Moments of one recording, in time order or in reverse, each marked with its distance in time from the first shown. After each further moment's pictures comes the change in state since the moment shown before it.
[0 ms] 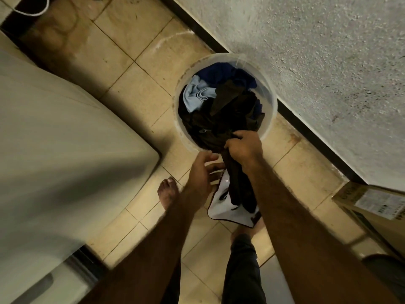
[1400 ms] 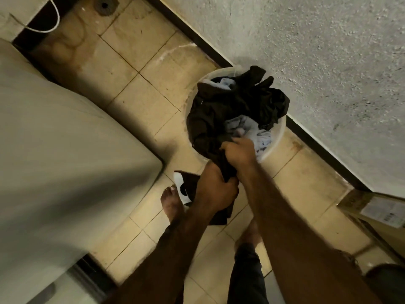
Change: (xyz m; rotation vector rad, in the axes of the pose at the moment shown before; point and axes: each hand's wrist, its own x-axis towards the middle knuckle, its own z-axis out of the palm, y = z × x) left_hand -0.021 0.005 0.019 0.672 -0.035 0.734; right_hand -0.015 -0.028 0.006 0.240 -0.001 -0.133
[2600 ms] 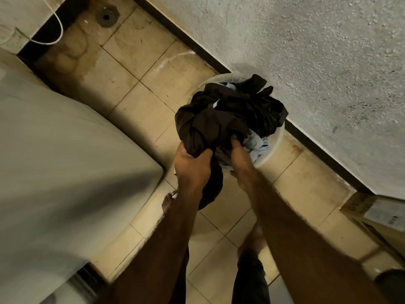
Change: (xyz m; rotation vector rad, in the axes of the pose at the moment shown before) left_hand 0.035 0.006 -0.032 -0.191 0.499 -0.370; right_hand -0.003 0.002 -0.001 0.236 -0.152 0.379
